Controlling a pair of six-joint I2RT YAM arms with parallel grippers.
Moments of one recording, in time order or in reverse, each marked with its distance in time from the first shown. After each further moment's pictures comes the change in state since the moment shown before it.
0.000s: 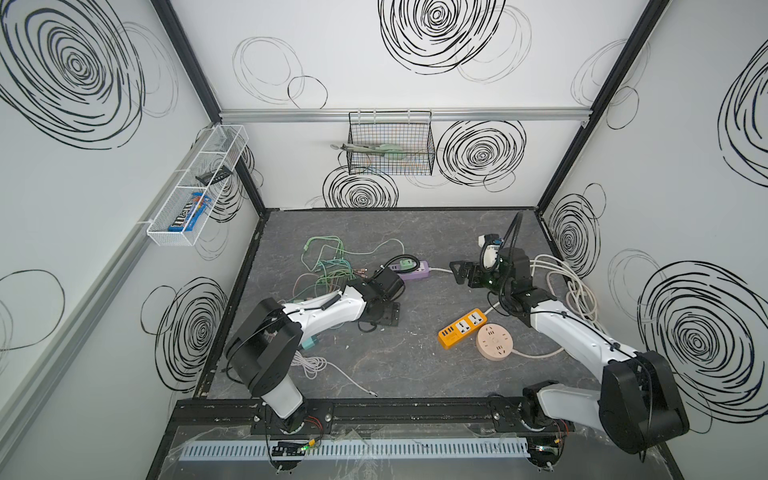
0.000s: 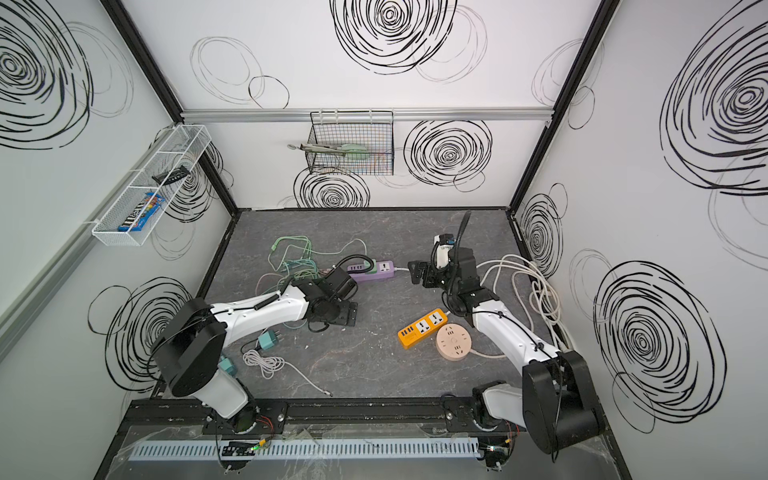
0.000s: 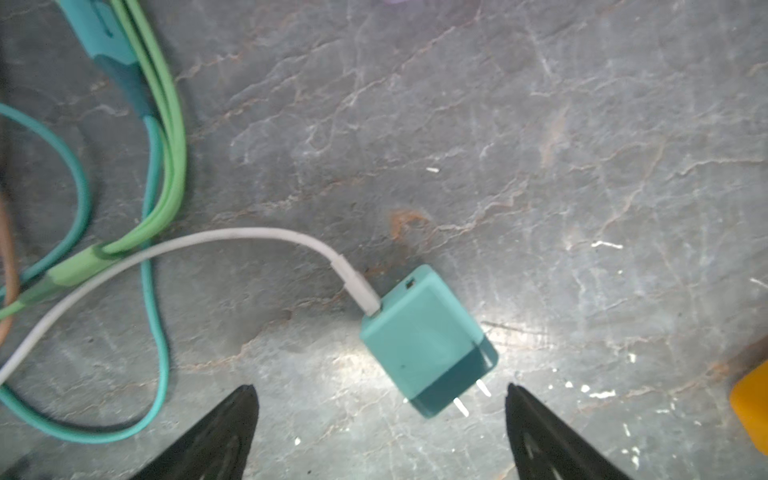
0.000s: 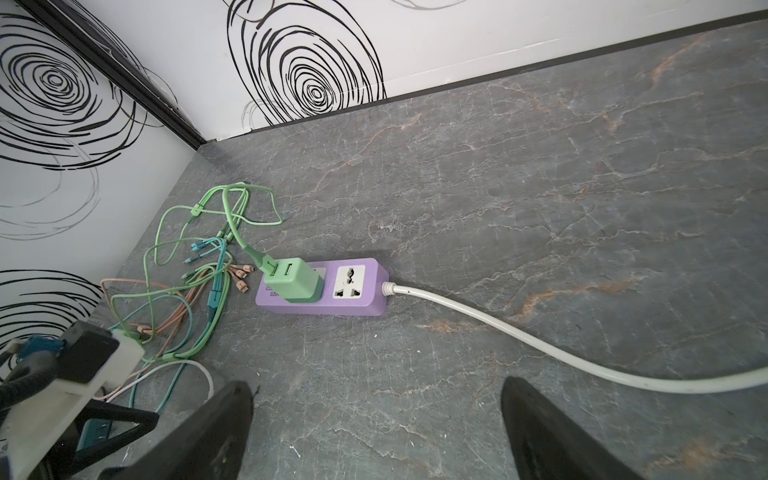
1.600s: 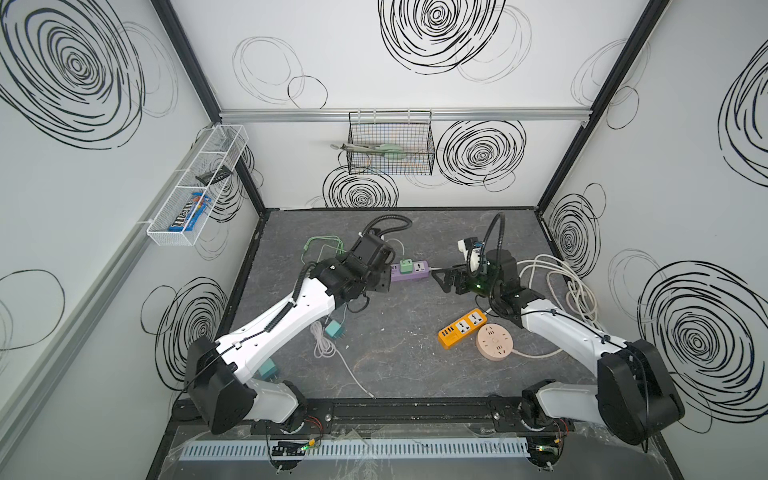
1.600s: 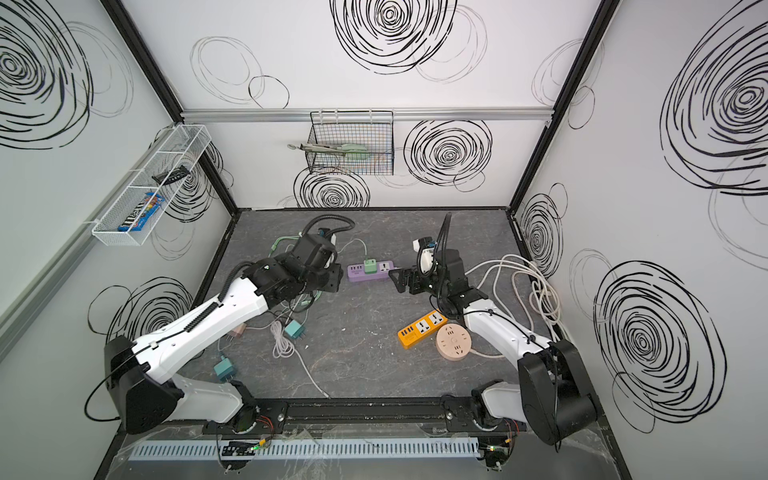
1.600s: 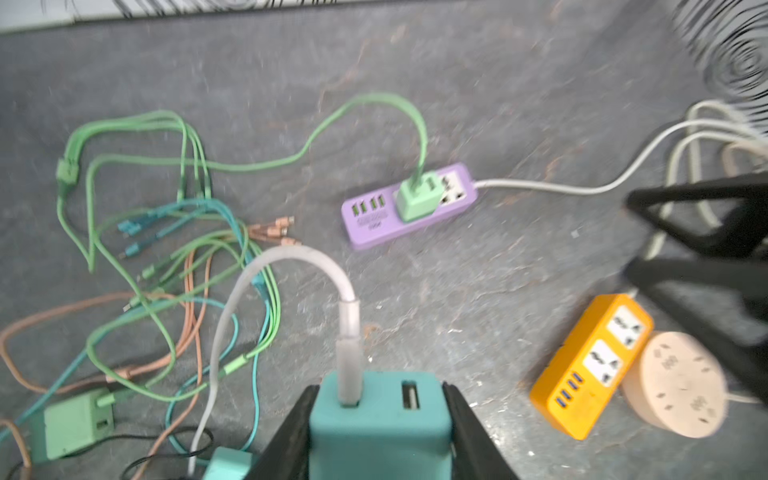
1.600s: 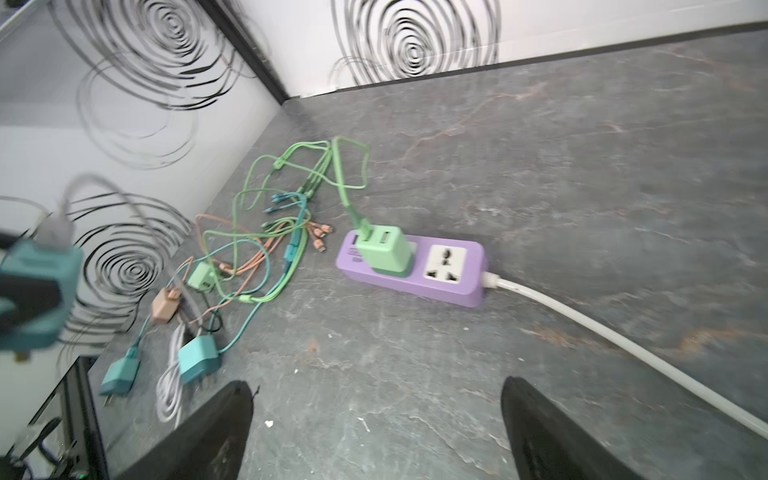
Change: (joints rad) left arm 0.028 -0.283 0.312 -0.132 -0.080 0.190; right arm 0.135 0.047 0.002 0.082 -0.157 -0.037
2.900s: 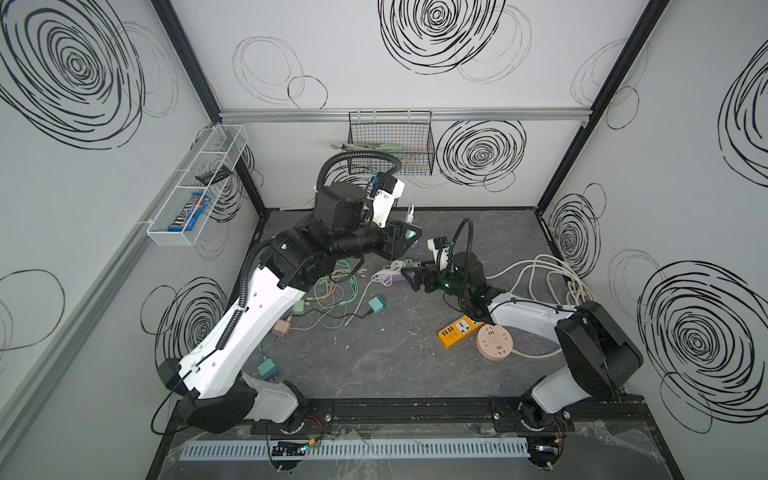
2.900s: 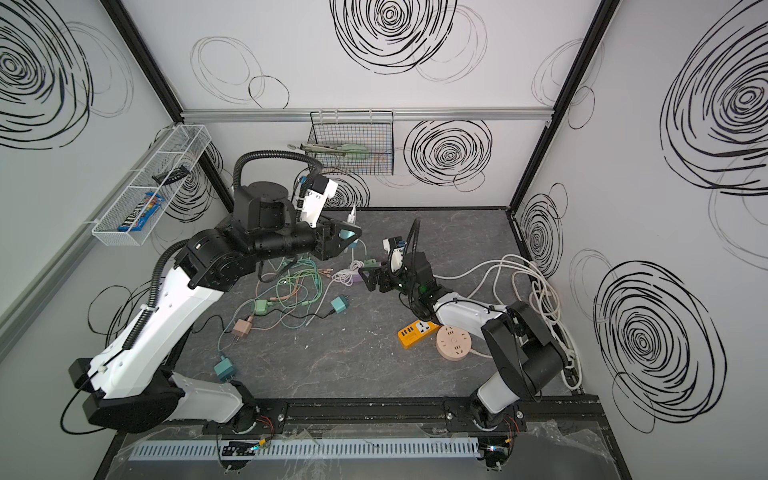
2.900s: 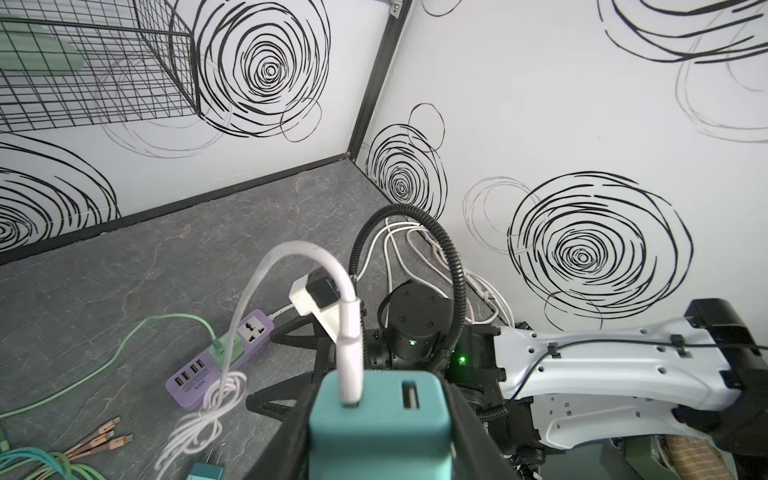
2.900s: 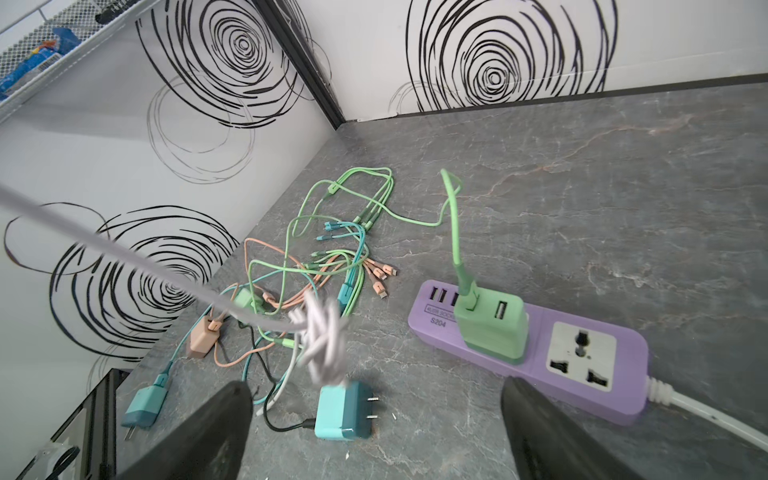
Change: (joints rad) left arm 0.006 0.017 0.497 -0.056 0.483 0.138; right arm 0.177 0.264 0.058 0.364 0.092 0.127
